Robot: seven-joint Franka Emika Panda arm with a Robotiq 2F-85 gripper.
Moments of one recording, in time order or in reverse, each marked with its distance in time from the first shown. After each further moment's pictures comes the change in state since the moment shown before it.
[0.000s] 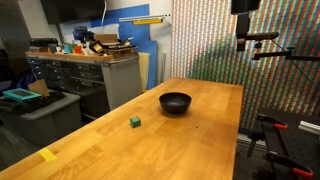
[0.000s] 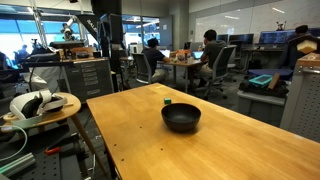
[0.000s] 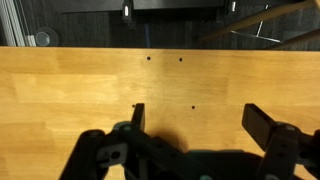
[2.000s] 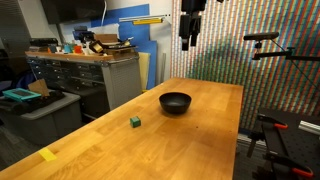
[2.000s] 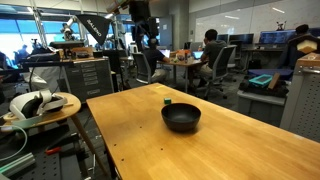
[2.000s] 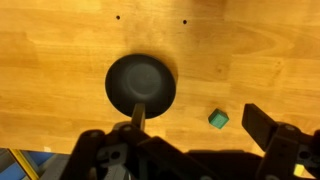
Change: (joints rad) arm 0.003 0.403 0.144 0.358 -0.075 0.199 0.143
